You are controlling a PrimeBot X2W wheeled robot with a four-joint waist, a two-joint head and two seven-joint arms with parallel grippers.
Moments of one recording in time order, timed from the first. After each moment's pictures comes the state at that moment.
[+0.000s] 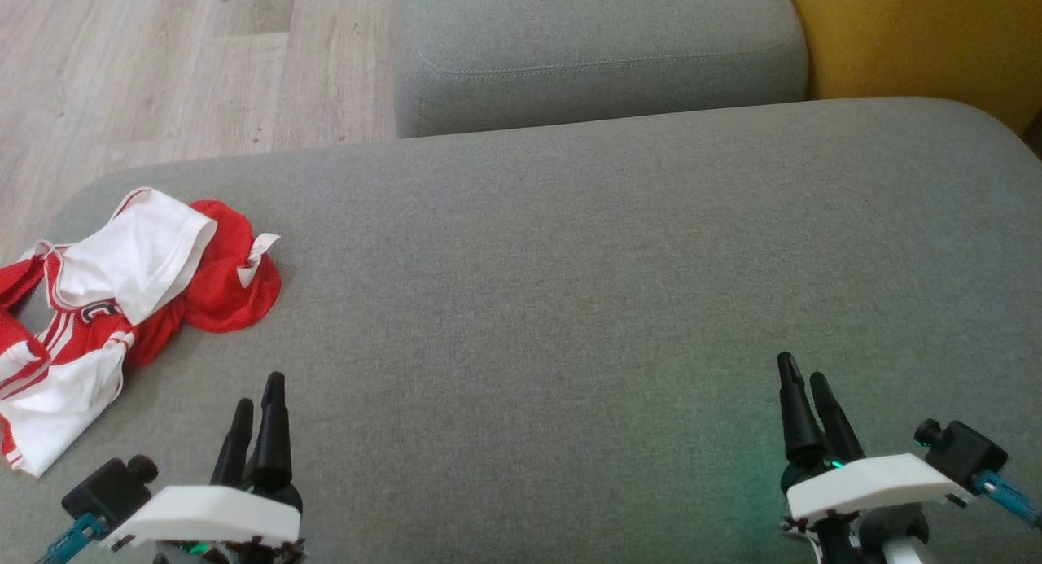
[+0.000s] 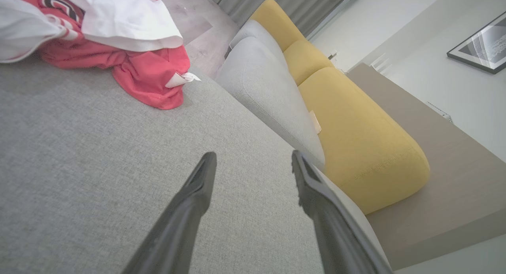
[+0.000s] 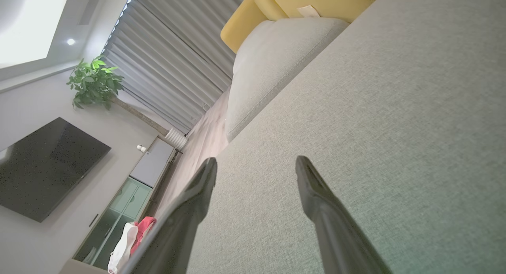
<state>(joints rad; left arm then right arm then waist) 0.11 0.03 -0.03 0.15 -0.83 -0.07 -0.07 0.03 -0.04 0.11 0.29 0.85 0.13 -0.07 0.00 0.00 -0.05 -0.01</state>
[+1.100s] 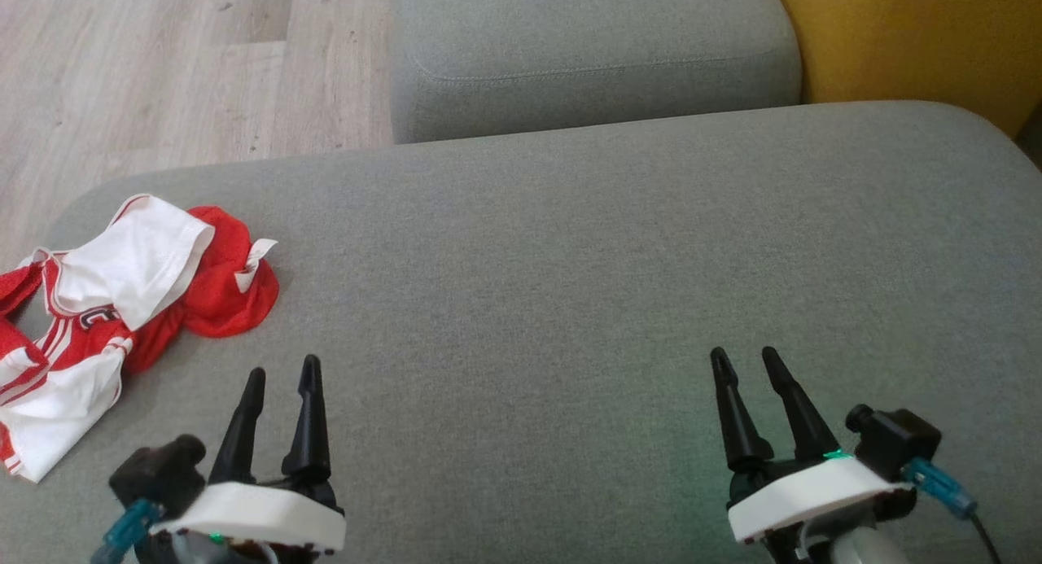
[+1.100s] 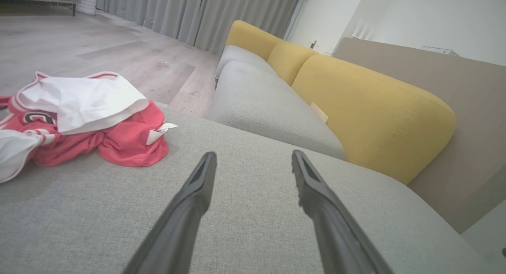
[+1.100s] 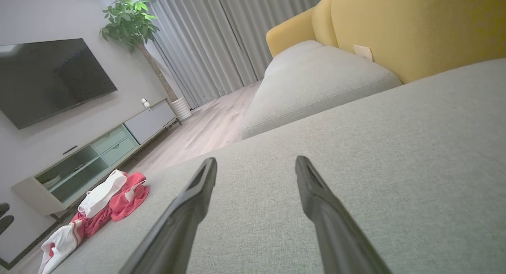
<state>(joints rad) 0.12 0.03 -0.11 0.06 -0.44 -0.03 -0.17 0.02 -0.04 0.22 0.24 0.45 0.13 -0.16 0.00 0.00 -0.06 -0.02</state>
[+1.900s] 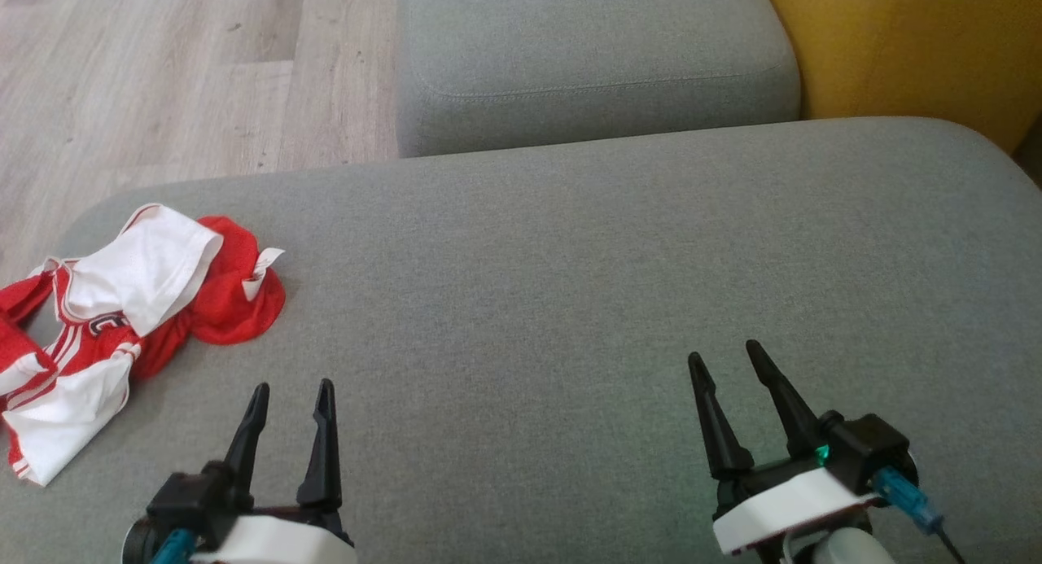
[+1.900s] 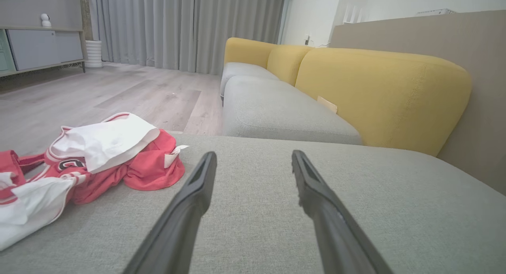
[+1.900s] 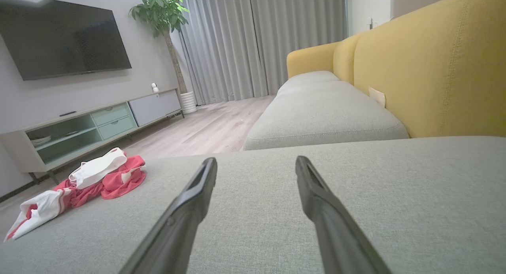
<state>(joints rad) 0.18 0.04 -0.12 0.04 -0.20 -0.01 -0.24 0.02 -0.04 0.24 0.23 0.21 0.13 -0.23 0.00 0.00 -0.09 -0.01</state>
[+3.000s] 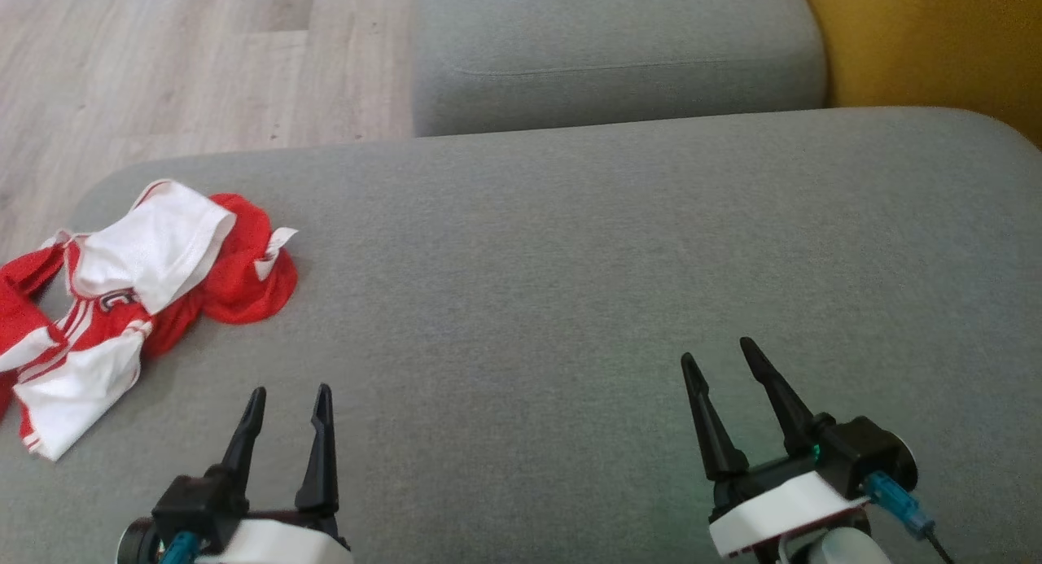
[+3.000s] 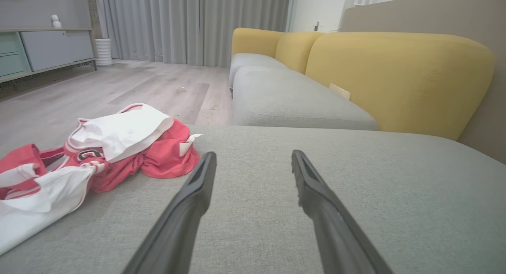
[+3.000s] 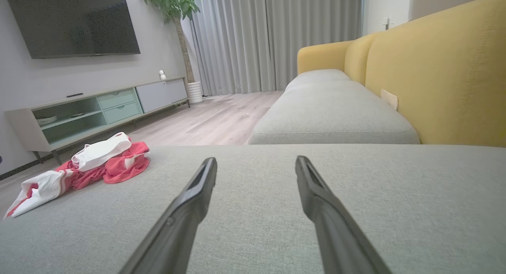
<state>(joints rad) 0.18 0.04 -0.11 0.06 -0.14 -0.01 -0.25 0.02 -0.04 0.25 0.22 0.15 0.13 -0.25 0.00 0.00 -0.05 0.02</state>
